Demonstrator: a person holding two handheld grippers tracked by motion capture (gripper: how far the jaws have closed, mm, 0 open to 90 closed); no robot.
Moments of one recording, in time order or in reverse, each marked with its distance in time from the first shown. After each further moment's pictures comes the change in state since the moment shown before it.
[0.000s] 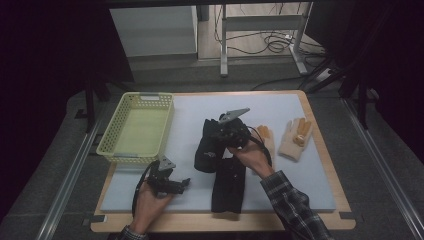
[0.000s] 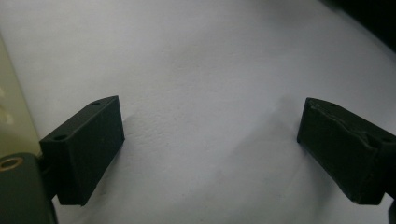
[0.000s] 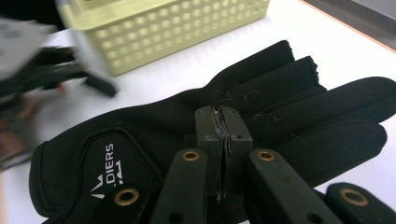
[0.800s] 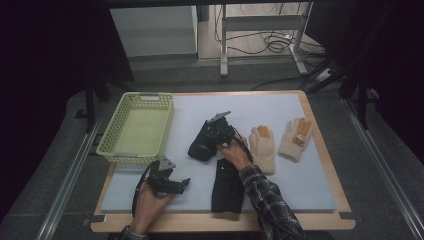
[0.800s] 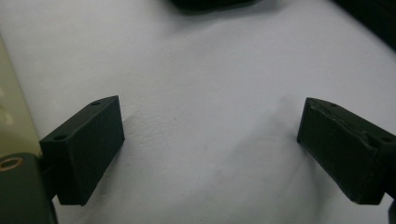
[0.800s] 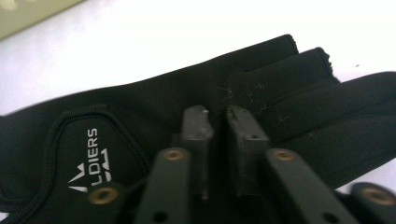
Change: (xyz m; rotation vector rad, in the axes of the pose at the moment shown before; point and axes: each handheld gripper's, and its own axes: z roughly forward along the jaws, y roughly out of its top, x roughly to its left) left arm 0.000 0.000 0.000 -0.001 0.000 -0.002; right arm -0.040 -0.021 0.113 0.114 -0.150 0.117
